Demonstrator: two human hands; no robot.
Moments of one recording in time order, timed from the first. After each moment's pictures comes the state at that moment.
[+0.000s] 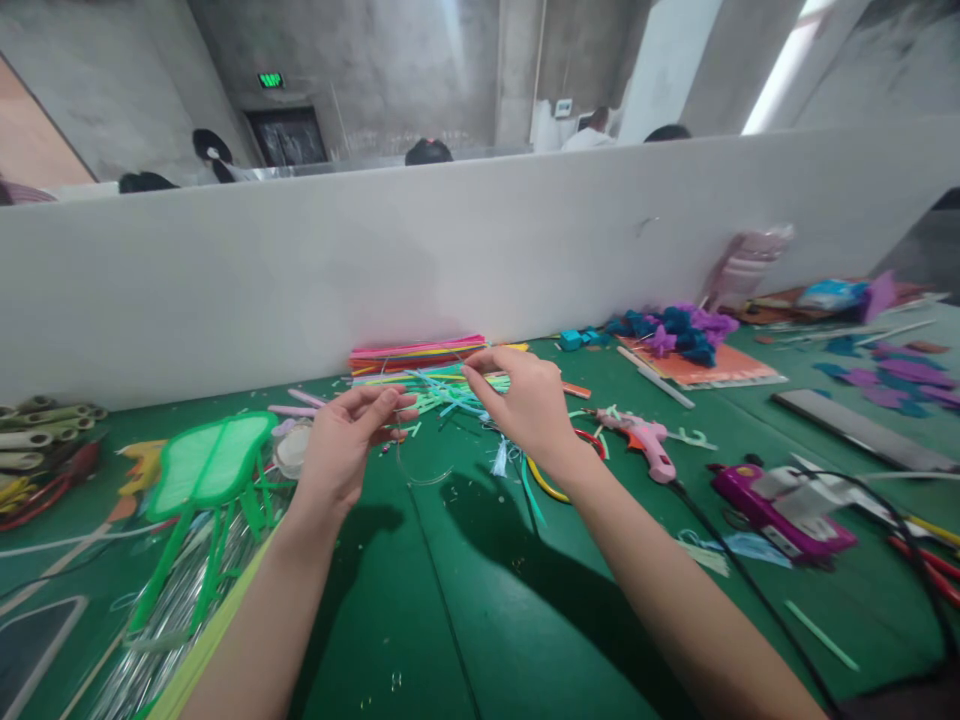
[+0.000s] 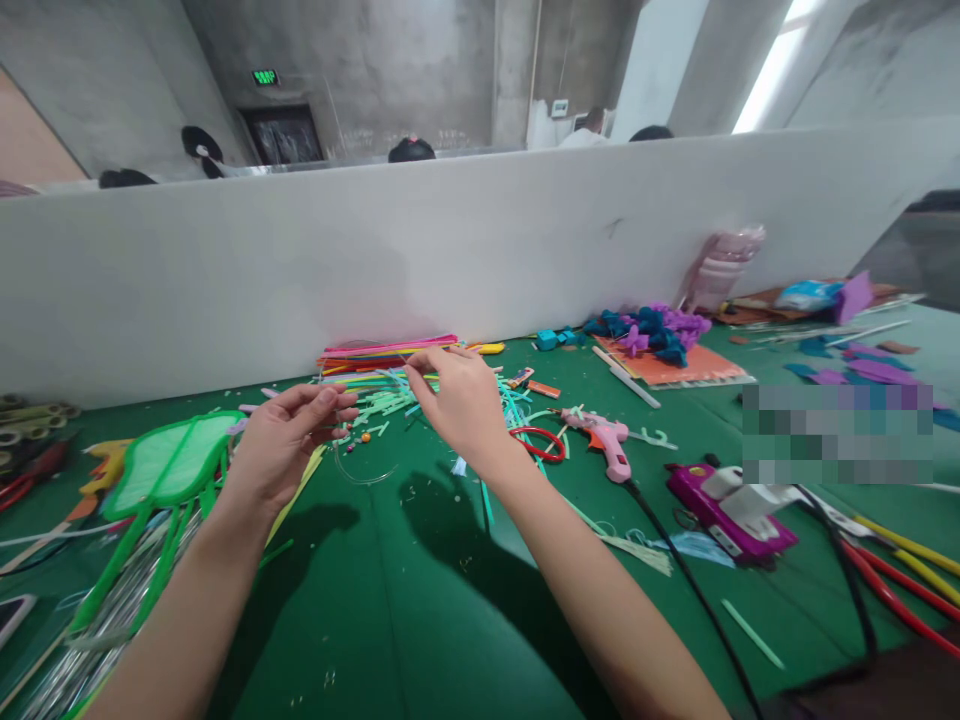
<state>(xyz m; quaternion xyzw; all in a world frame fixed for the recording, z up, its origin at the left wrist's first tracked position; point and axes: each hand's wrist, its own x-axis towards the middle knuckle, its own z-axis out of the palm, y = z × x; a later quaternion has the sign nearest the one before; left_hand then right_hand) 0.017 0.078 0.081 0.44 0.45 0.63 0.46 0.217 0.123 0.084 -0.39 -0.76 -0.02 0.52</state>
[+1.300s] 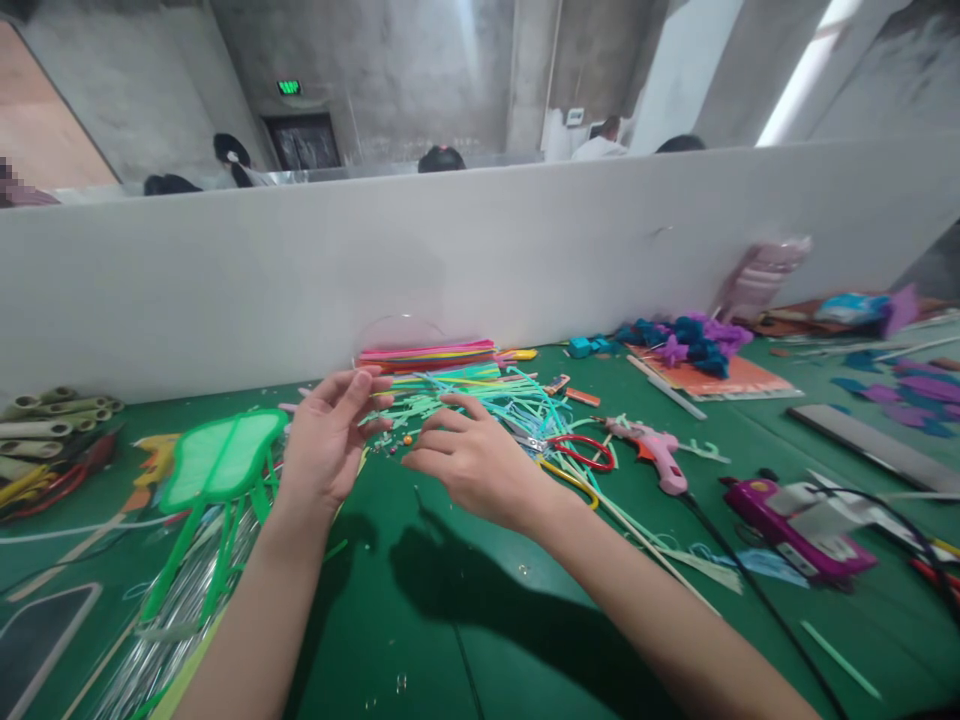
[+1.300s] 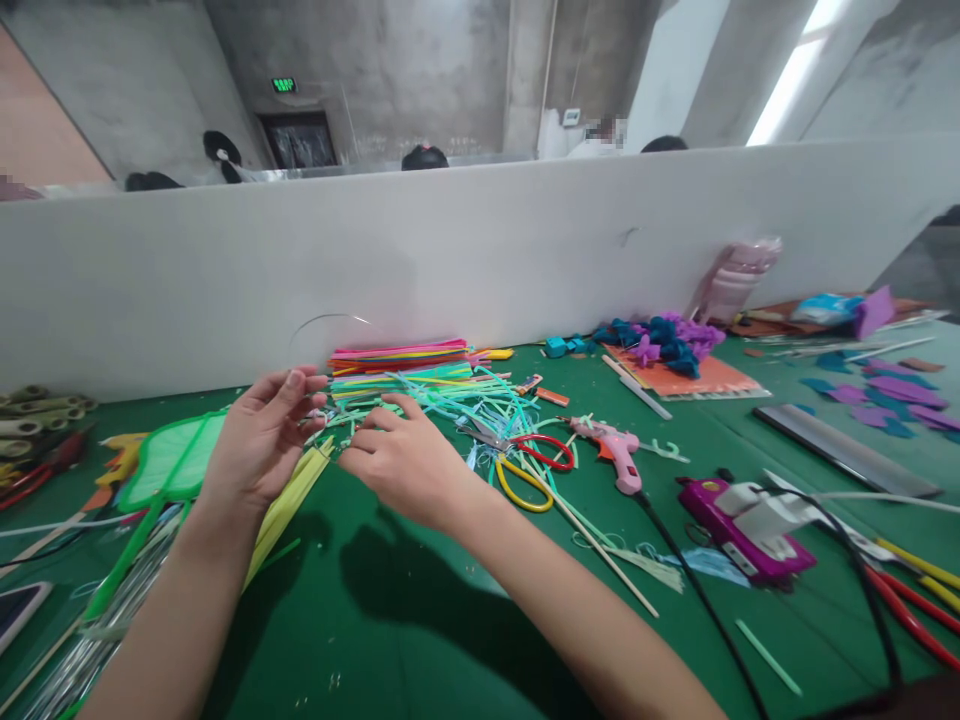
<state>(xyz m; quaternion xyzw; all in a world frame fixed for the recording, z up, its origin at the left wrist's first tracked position) -0.001 0.076 0.094 0.38 0.39 0.71 0.44 0.184 0.088 0.072 -0.17 -0.93 -0.13 0.29</state>
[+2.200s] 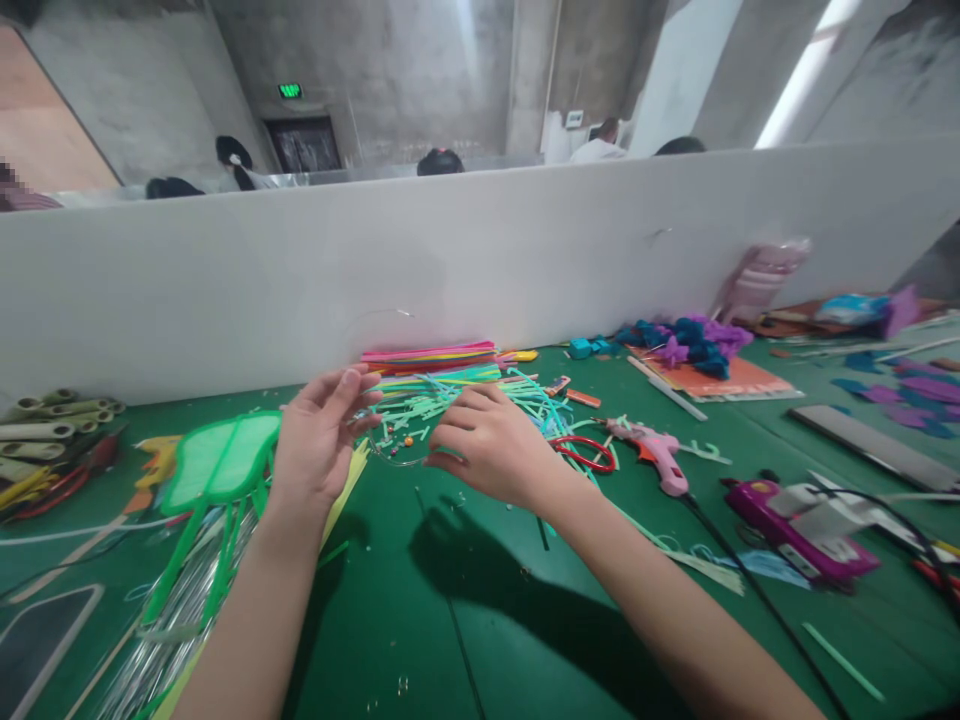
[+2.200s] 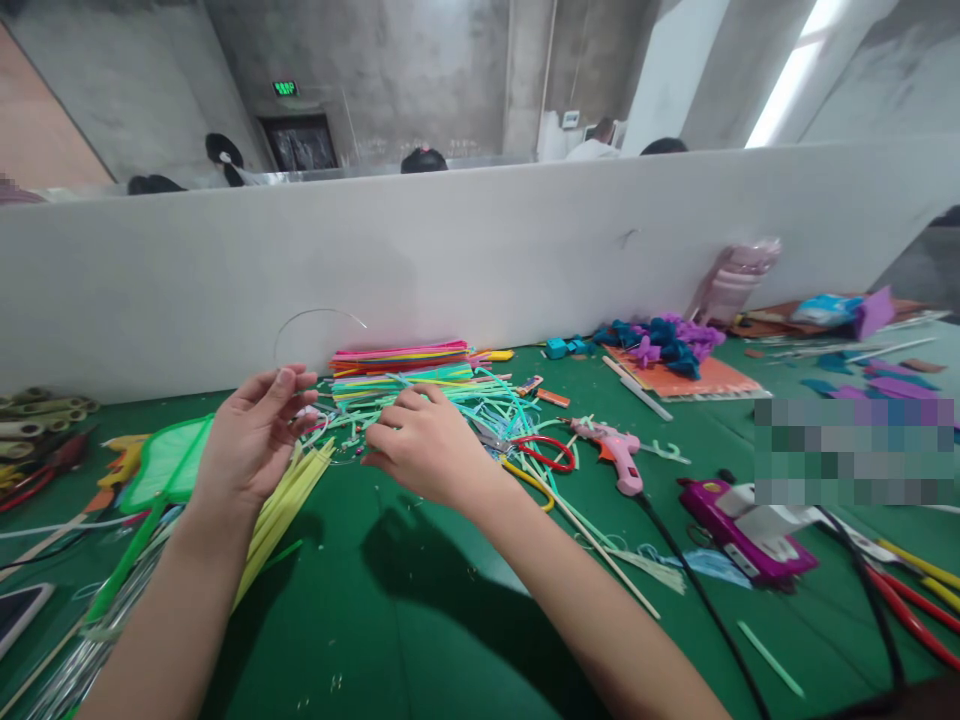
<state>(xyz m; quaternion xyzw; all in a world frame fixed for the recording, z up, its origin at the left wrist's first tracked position) -0.009 0.077 0.094 0.37 0.41 0.73 0.41 0.196 0.100 0.077 -0.22 -0.91 -0.15 0.31</state>
